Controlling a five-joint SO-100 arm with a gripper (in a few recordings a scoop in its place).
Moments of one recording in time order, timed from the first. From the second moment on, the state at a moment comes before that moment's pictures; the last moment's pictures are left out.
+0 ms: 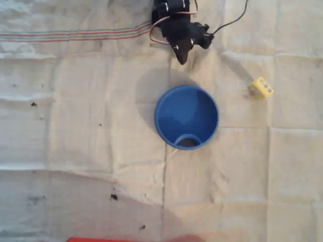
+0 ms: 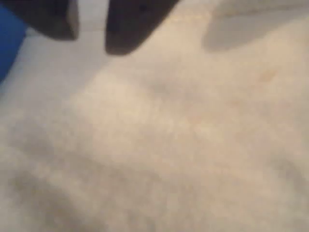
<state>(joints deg) -22.1 185.4 171.8 70.0 -12.0</state>
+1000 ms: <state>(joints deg) -35.0 184.4 155.7 62.0 -36.8</state>
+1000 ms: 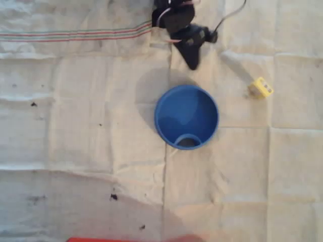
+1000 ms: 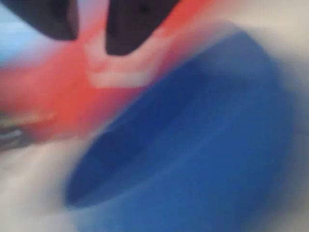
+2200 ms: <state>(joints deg) -49.4 108.0 90.7 76.3 -92.2</state>
